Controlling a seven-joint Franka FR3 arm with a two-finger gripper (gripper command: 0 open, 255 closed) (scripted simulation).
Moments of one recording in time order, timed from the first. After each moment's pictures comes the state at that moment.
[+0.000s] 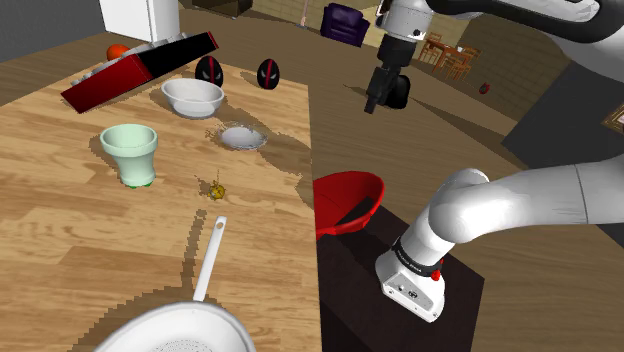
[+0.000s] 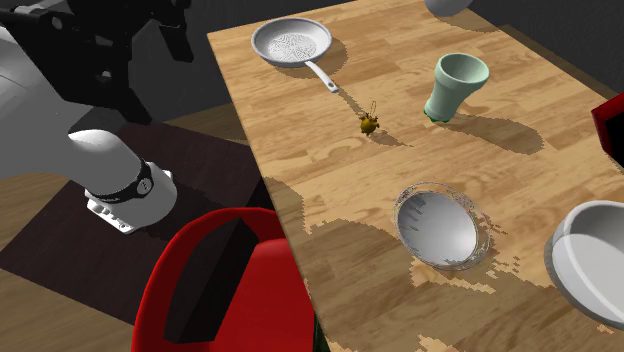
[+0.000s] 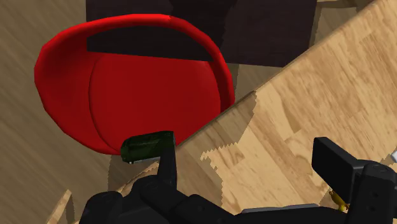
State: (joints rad) arm 0.01 -0.78 0.01 -2.34 0.01 1.50 -0.13
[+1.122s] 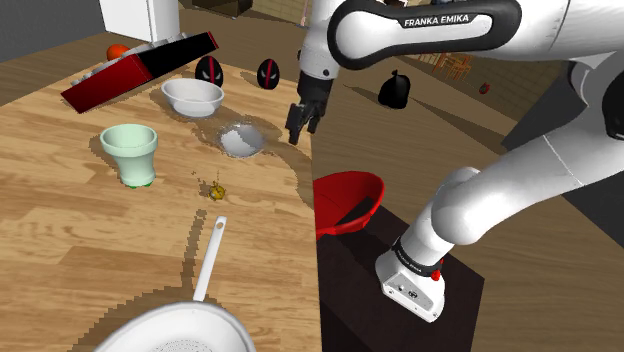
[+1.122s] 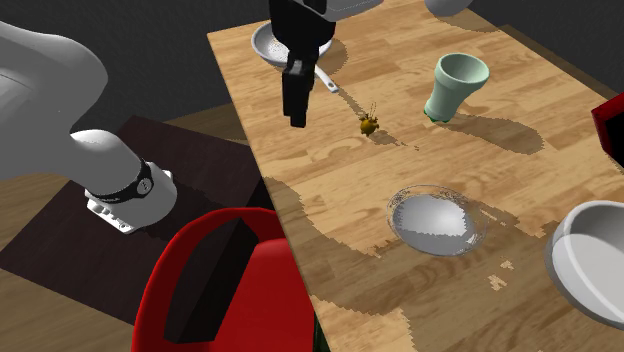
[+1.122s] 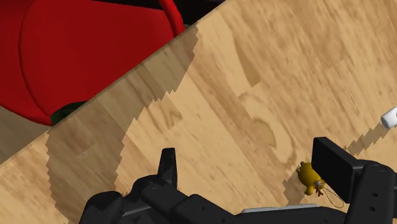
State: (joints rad) arm 0.08 -0.42 0.22 -2.36 0.11 1.91 0.07
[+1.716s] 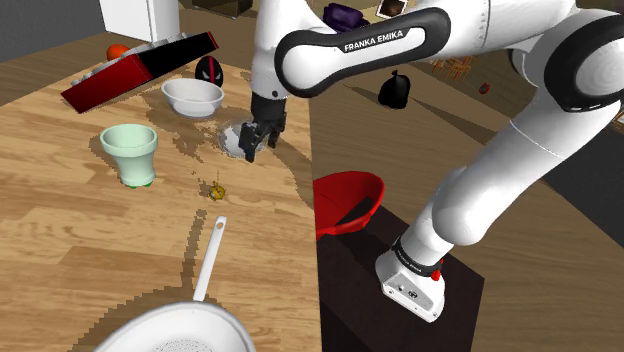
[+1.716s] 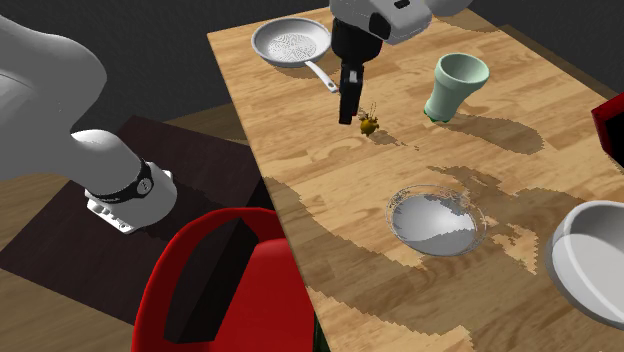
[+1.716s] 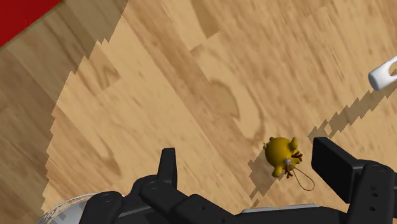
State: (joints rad) arm 0.11 -0.13 0.33 -2.23 0.06 2.09 0.21
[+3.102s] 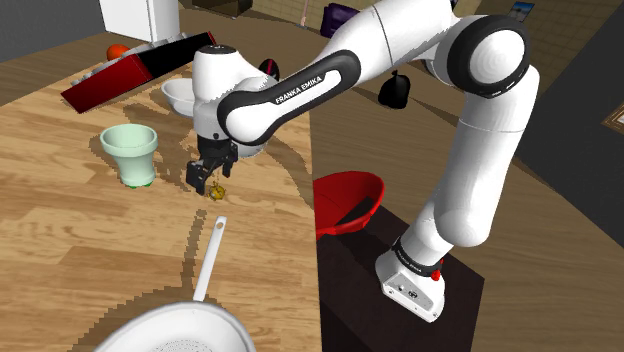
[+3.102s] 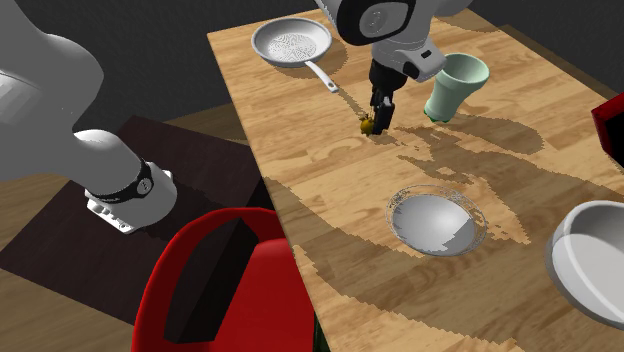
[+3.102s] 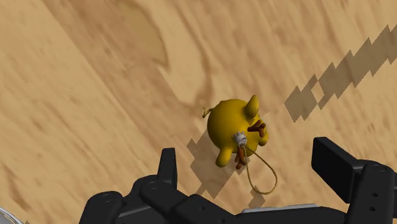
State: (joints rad) arm 0.20 0.30 0.37 -2.00 -0.14 2.28 0.42
